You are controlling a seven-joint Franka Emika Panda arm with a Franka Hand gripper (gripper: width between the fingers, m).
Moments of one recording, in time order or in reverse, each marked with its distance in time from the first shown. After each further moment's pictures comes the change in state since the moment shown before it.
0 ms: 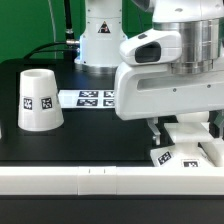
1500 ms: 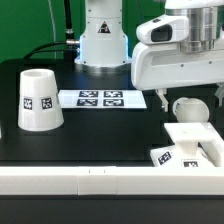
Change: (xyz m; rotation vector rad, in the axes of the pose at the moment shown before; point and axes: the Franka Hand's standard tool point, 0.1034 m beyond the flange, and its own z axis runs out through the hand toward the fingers) arm -0.101 -0.042 -0.009 -0.006 -0.040 -0.001
